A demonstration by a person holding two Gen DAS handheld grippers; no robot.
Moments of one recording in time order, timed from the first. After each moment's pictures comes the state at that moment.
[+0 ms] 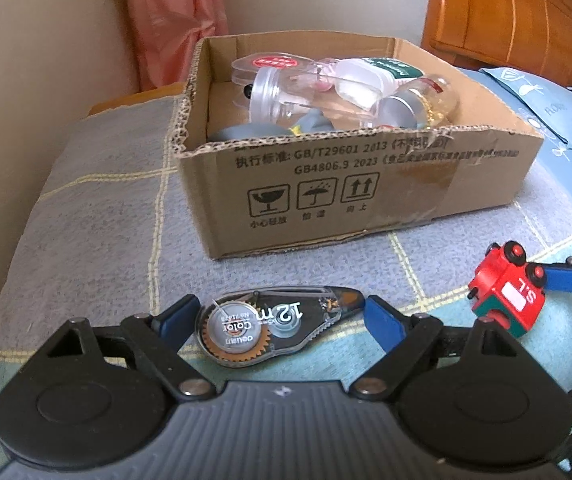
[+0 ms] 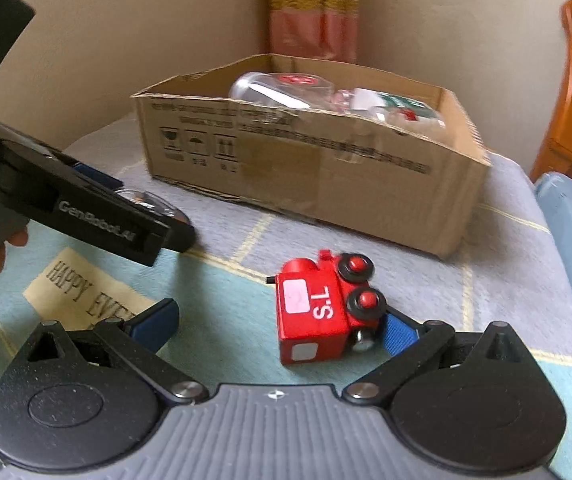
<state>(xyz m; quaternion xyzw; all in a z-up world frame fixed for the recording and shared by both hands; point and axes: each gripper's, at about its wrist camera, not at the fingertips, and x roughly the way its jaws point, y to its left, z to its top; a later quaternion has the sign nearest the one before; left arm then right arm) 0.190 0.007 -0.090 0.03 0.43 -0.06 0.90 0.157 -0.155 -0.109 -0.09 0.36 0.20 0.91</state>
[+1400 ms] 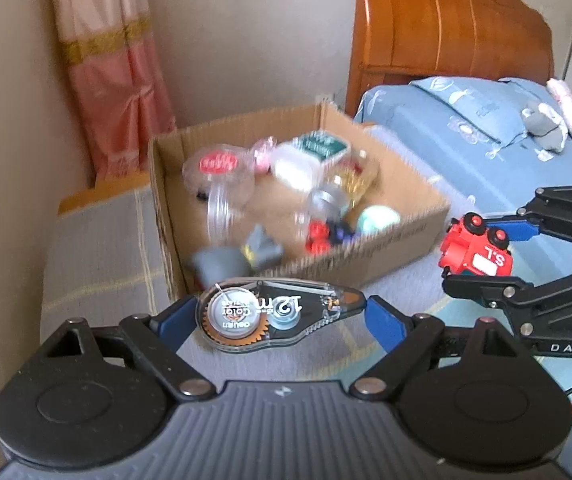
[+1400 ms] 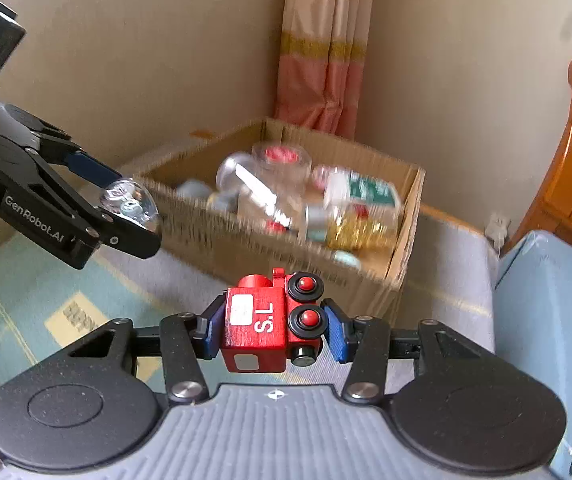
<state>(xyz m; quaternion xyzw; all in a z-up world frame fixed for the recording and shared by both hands) 0.197 0.004 0.010 0.07 0.39 -0.17 0.90 0.164 -0.189 -0.017 -0.13 0.31 0.21 0.92</state>
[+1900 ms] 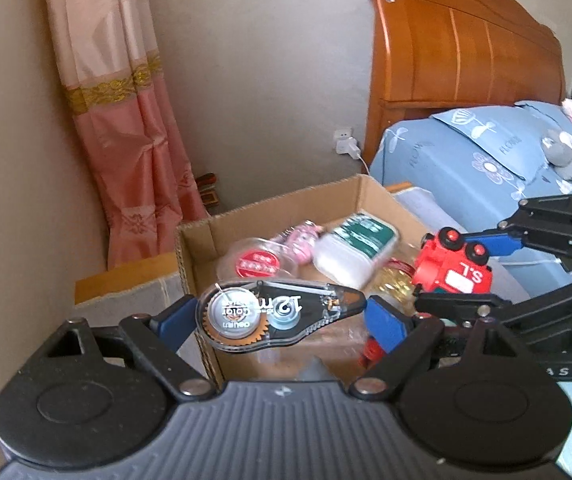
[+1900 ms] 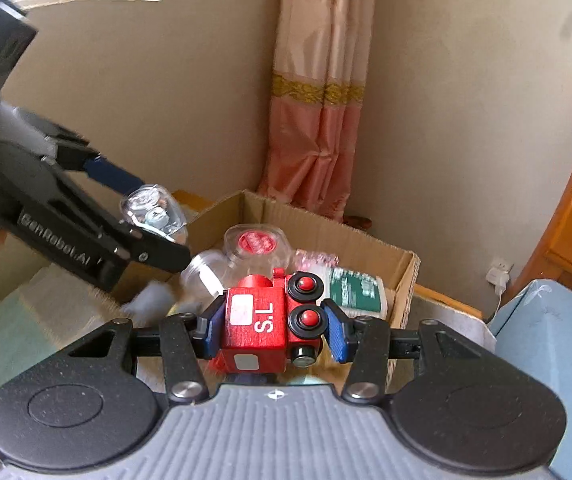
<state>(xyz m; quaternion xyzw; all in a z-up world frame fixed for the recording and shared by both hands) 0.290 0.005 0.040 0.08 0.37 -0.16 0.91 0.261 -0.171 0.022 -0.11 0.30 0.22 0.92</state>
